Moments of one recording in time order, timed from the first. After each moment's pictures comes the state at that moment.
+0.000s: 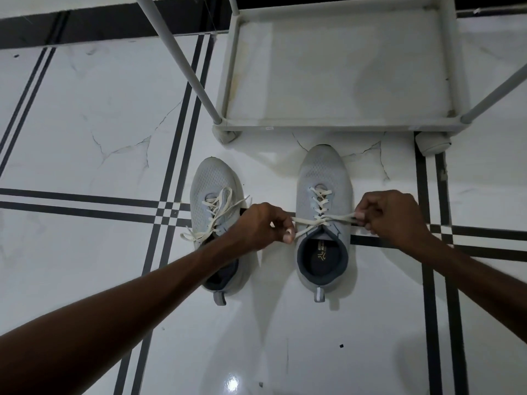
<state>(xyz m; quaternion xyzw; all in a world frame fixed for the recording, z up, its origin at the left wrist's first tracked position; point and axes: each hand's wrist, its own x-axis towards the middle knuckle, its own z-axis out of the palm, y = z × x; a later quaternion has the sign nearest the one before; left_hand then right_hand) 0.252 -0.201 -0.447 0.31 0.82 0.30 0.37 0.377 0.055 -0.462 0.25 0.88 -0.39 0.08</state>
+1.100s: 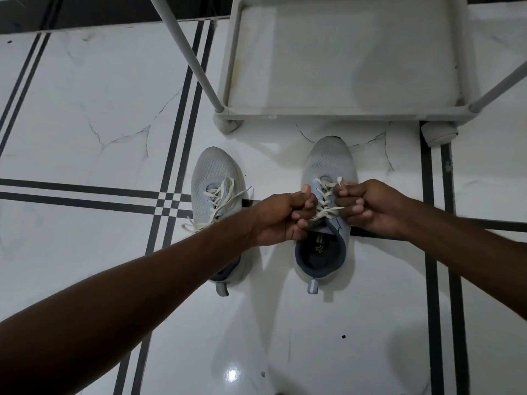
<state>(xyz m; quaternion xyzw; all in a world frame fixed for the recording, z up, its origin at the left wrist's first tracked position) 0.266 -0.163 -0.441 -0.07 0.47 0.58 0.66 0.340 0.034 -0.459 0.34 0.31 -0.84 0.28</state>
